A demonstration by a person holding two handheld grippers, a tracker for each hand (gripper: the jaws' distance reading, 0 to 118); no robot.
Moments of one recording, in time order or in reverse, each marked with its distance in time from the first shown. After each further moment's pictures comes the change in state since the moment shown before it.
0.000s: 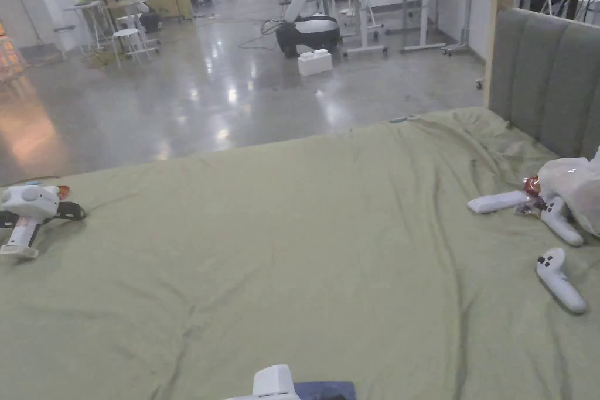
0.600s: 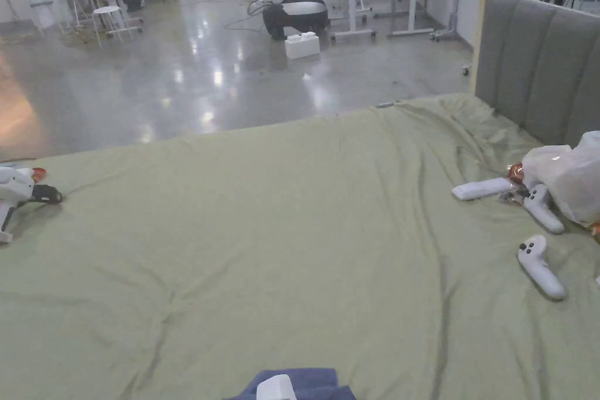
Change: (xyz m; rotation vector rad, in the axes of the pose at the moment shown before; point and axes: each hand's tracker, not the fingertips) left arm -0.021 -0.026 -0.062 -0.044 -0.002 0.114; right arm -0.005 -0.017 -0.005 -0.105 -0.015 0.014
